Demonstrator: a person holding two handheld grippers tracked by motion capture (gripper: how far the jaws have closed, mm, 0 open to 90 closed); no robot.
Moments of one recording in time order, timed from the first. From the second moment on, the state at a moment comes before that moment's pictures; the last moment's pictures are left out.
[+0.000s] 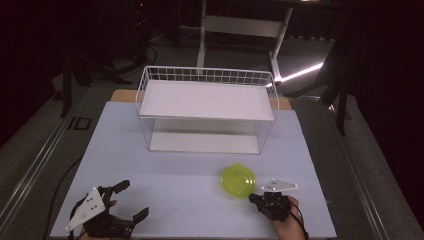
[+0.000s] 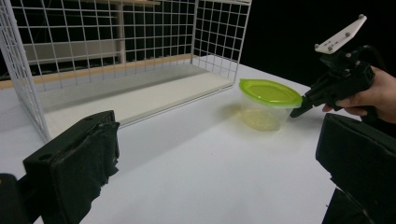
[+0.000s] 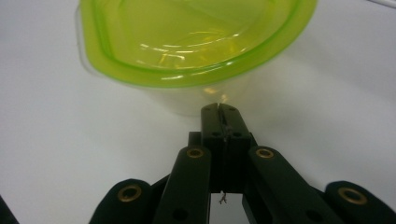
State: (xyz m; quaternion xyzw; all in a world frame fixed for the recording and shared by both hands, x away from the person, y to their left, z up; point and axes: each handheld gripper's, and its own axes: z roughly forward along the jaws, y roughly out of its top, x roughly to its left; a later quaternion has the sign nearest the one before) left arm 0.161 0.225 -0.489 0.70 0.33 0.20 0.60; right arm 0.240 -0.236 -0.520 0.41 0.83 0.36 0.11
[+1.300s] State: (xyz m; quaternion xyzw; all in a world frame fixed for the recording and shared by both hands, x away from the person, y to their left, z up) left arm 0.161 0.226 -0.488 0.70 0.33 0.20 0.60; right arm 0.288 -0.213 -0.517 0.42 0.82 0.36 0.11
